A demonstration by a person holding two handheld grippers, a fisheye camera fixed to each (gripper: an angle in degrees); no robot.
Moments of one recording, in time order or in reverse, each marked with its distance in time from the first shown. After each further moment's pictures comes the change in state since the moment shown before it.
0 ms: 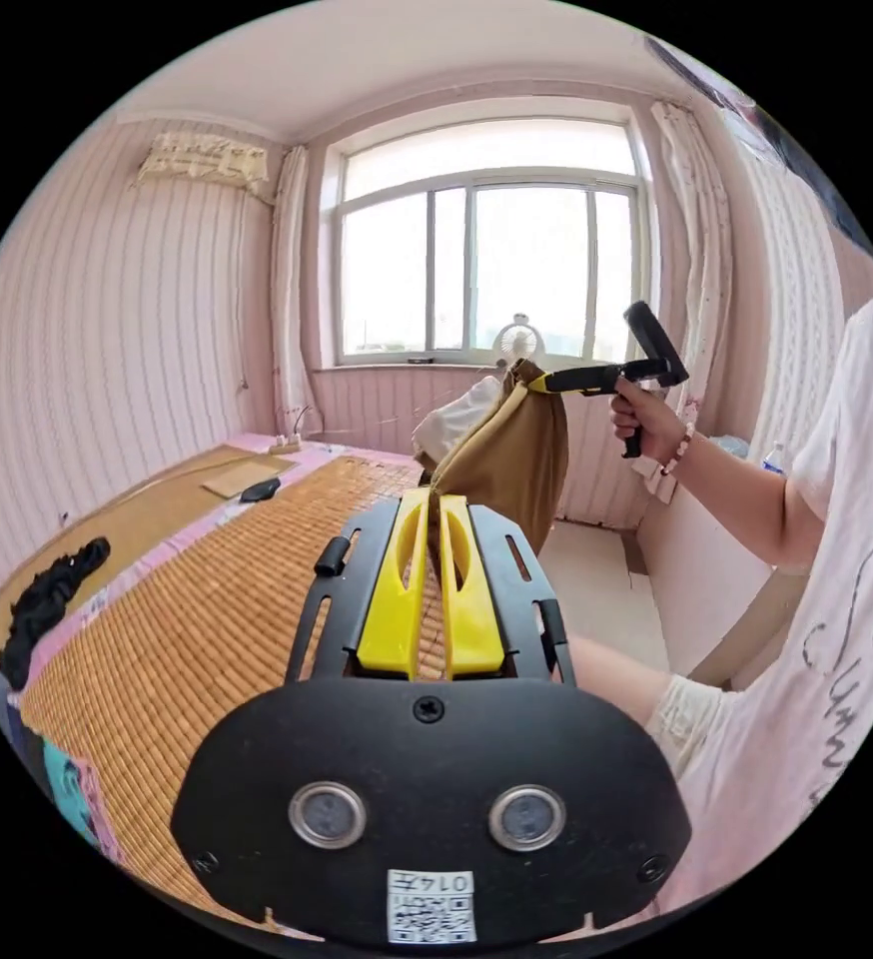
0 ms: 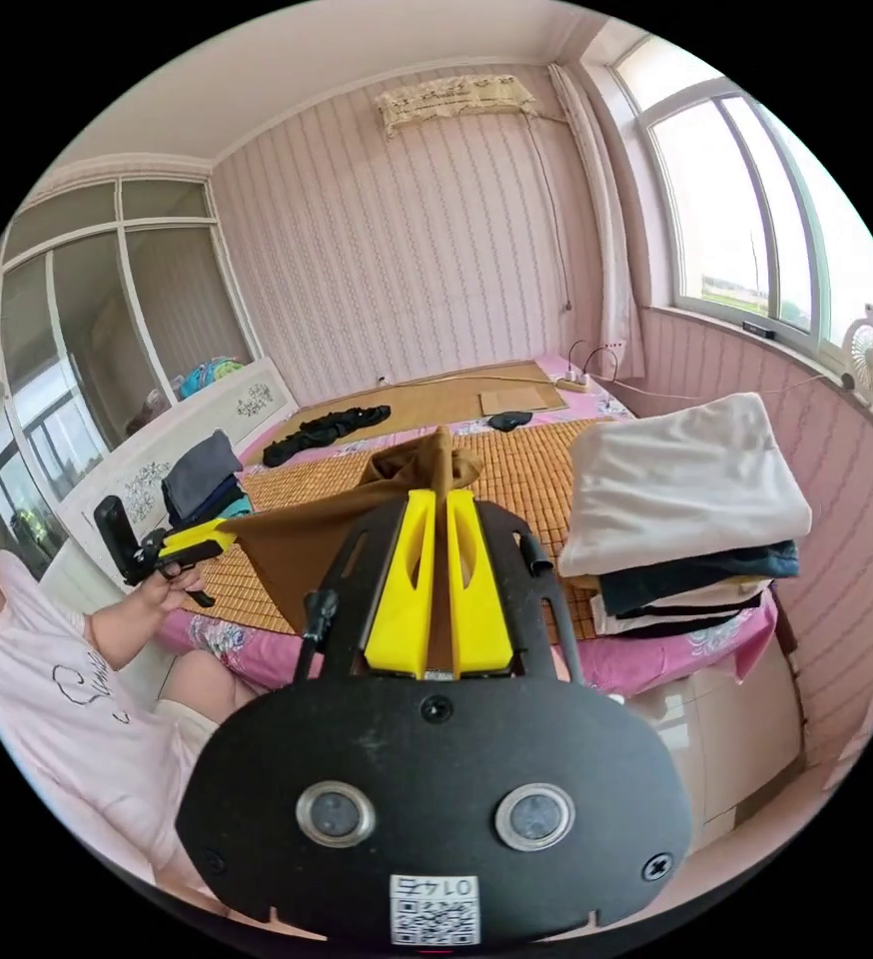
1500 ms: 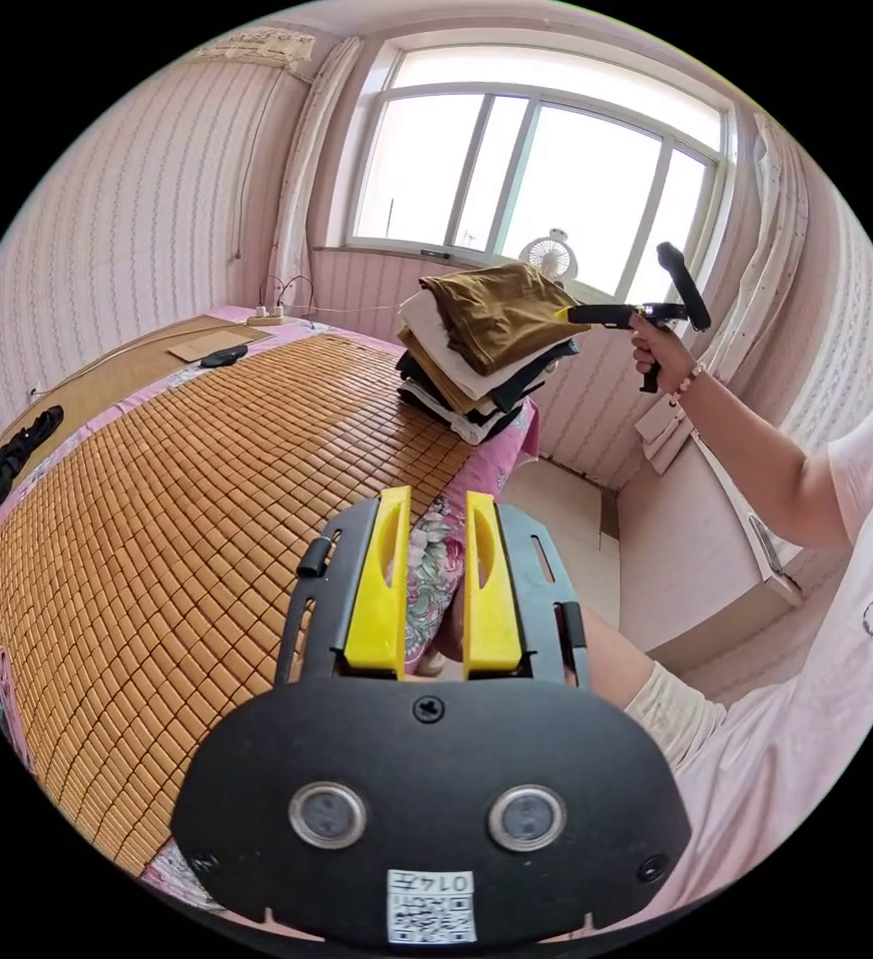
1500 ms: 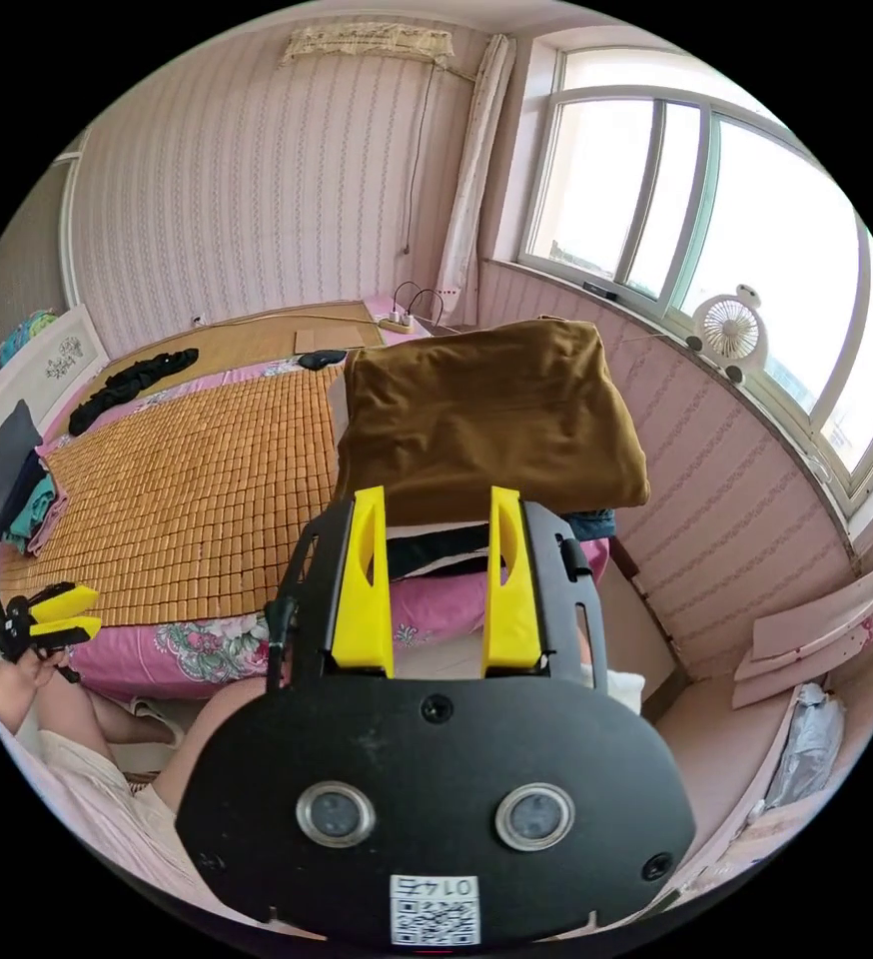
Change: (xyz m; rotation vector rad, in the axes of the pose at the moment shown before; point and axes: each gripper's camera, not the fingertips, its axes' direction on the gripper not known) left arm 0.056 0.071 0.032 -0.276 0.067 -0.216; right arm 0.044 0.157 0.068 -0.172 0.483 0.050
